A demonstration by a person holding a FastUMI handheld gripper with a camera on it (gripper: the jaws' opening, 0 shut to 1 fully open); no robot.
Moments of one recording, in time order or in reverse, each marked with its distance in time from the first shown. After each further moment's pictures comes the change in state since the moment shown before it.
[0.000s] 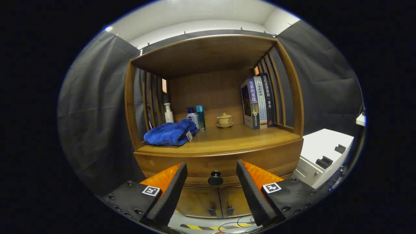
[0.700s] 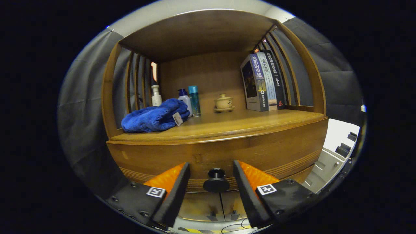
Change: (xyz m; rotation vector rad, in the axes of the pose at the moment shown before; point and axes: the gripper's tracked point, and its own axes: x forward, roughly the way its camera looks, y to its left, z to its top) arm 0.085 -0.012 -0.061 0.005 0.067 -0.047
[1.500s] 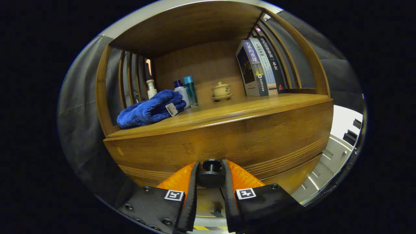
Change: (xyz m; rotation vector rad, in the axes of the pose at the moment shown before) arm 0.003 -0.004 -0.028 0.118 0.115 0.095
